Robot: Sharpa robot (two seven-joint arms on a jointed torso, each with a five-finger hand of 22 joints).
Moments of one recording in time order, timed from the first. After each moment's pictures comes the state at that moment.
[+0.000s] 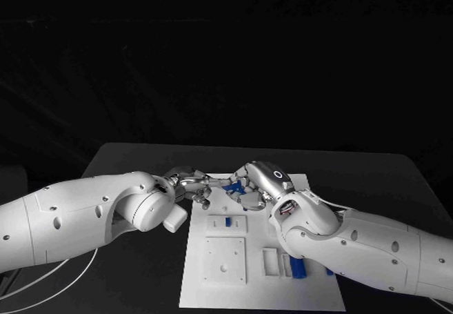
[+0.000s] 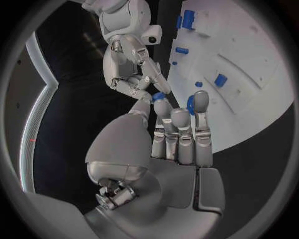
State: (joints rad) left arm 1.41 -0.80 -0.24 1.53 -0.25 -0.28 -0.14; left_hand 1.18 0.01 0.06 0.03 0.19 1.28 0.01 0.07 0.09 1.36 -0.06 0.84 0.73 1.26 -0.11 1.25 0.59 0.01 1.21 -0.13 0.47 1.31; right arm 1.09 -0.55 0.01 1.47 -1.70 -0.68 -0.27; right_hand 1.18 -0.10 0.57 -0.17 0.10 1.27 0.05 0.06 0.07 1.32 -0.05 1.07 1.16 1.47 -0.09 1.03 1.13 0.07 1.47 -0.11 0.57 1.31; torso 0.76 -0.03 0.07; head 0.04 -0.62
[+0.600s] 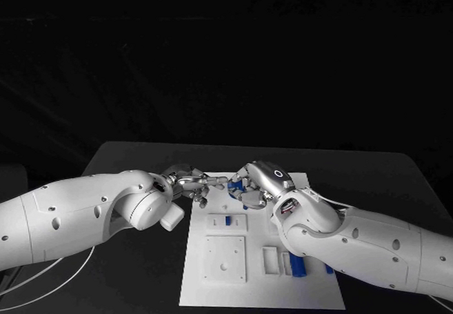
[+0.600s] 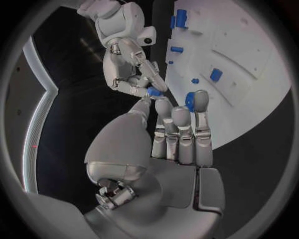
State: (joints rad) left arm 1.41 -0.80 -0.24 1.52 -0.32 -0.27 -0.14; left_hand 1.17 -0.05 0.07 0.11 0.16 1.26 0.03 0.07 0.10 1.34 -0.06 0.83 0.72 1.25 -0.10 1.25 0.56 0.01 1.21 -0.12 0.43 1.31; right arm 1.09 -0.56 0.01 1.46 -1.70 -0.64 -0.27; right_hand 1.18 -0.07 0.58 -0.18 0.08 1.27 0.04 0.07 0.07 1.32 -0.04 1.07 1.16 1.47 -0.09 1.03 1.13 0.07 1.47 -0.11 0.57 1.31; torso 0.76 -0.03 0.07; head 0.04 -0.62
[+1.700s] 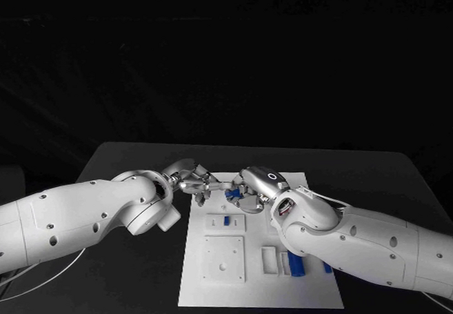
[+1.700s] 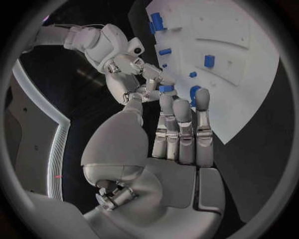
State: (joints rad) left arm 1.41 -0.81 -0.24 1.55 -0.66 -0.30 -0.10; left_hand 1.15 -0.13 -0.04 0.23 0.05 1.20 0.05 0.07 0.12 1.29 -0.04 0.74 0.62 1.21 -0.08 1.15 0.49 0.01 1.21 -0.11 0.31 1.28; right arm 1.09 -0.55 0.02 1.46 -1.68 -0.51 -0.24; right_hand 1.19 -0.06 0.56 -0.20 0.06 1.27 0.05 0.06 0.06 1.32 -0.04 1.06 1.16 1.47 -0.09 1.03 1.13 0.07 1.47 -0.11 0.57 1.31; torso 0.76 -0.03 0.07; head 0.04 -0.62
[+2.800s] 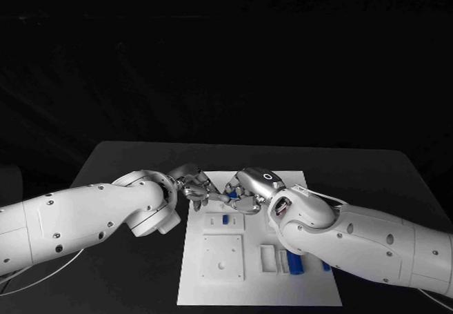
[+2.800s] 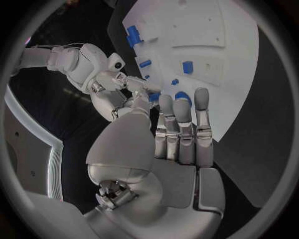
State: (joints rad) left arm 1.41 -0.78 -0.24 1.57 -0.84 -0.29 -0.27; left_hand 1.26 0.00 -0.12 0.10 0.05 1.23 0.04 0.07 0.12 1.30 -0.05 0.75 0.60 1.22 -0.09 1.16 0.48 0.01 1.24 -0.11 0.26 1.31; right arm 1.09 -0.55 0.02 1.46 -1.68 -0.45 -0.24; right_hand 1.18 -0.06 0.55 -0.21 0.06 1.27 0.05 0.06 0.06 1.32 -0.04 1.06 1.16 1.47 -0.09 1.03 1.14 0.07 1.47 -0.11 0.57 1.31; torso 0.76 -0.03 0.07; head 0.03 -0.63
